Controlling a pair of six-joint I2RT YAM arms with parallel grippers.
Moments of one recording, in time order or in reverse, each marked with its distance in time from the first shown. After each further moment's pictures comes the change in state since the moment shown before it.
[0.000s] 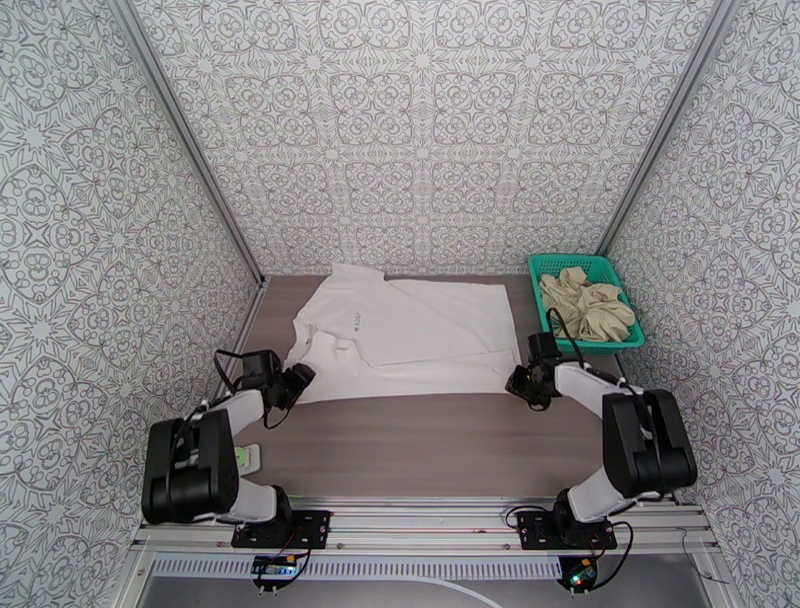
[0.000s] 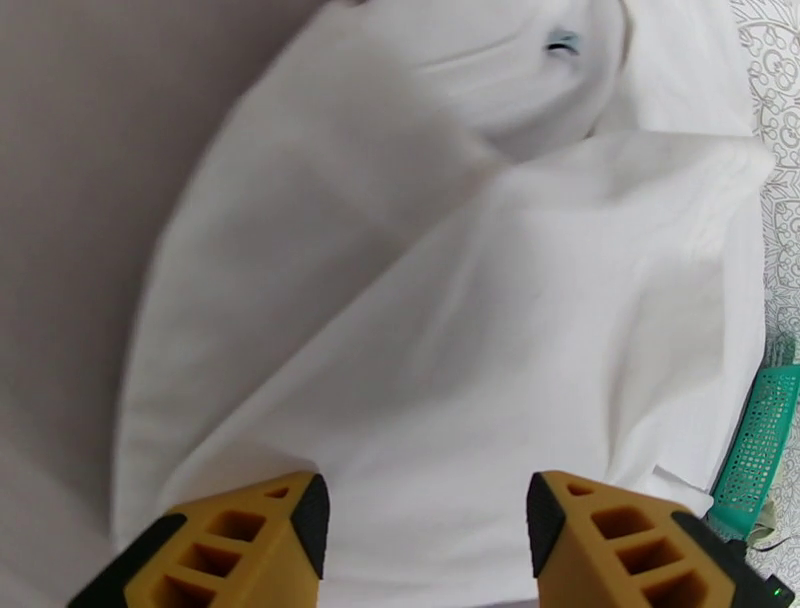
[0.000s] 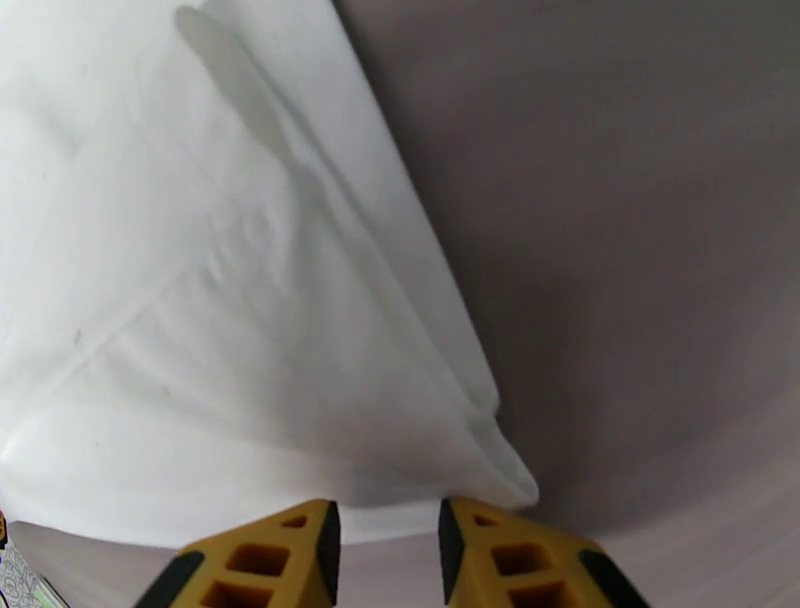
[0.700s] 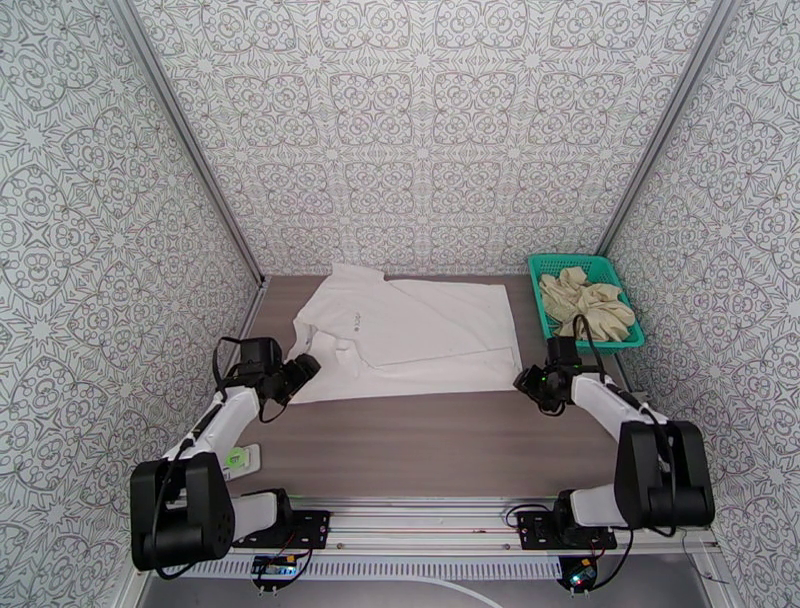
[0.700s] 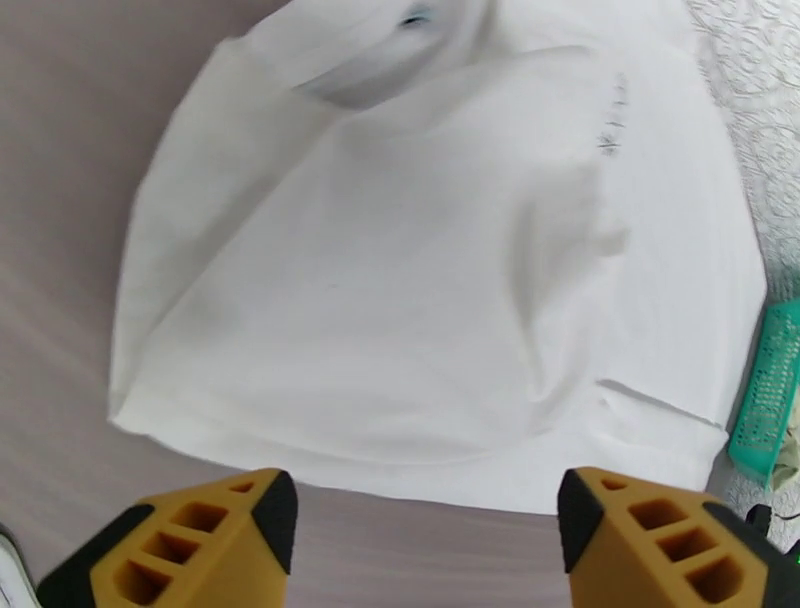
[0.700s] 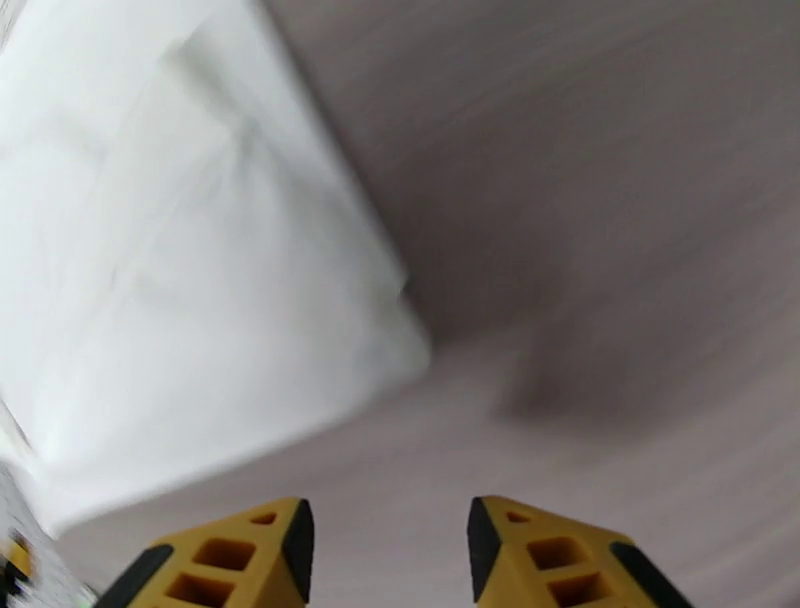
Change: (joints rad) left arm -0.061 -0.140 0.130 -0.299 -0.049 0.072; right arm -0.120 -0.073 -0.022 0.047 -0.117 0.137
